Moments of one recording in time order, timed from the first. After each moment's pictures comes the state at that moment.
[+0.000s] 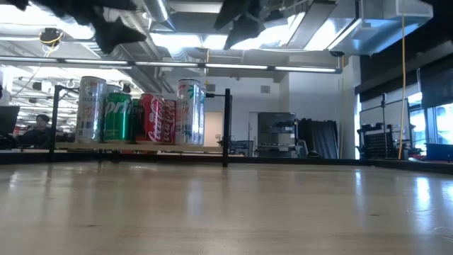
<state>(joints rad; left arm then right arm) -0.09 0.69 0.56 -0.18 -0.14 -0.32 -0.17 1.90 2.06 -1.04 -0.08 0.03</state>
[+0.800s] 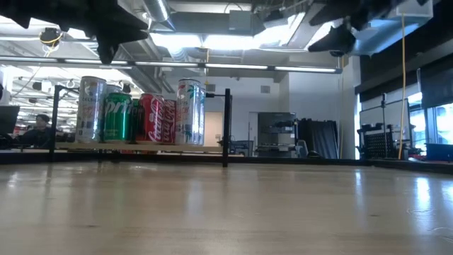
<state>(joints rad) 0.10 0.57 0.44 -0.01 -0.10 -0.42 -0.18 0.88 0.83 -0.39 -0.04 0.23</state>
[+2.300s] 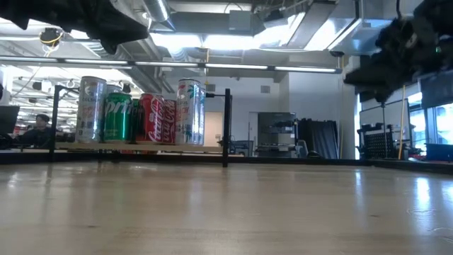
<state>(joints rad) 0.10 0.55 0.42 0.00 -0.11 -0.04 -0.18 0.29 0.16 -0.05 -0.04 0.27</state>
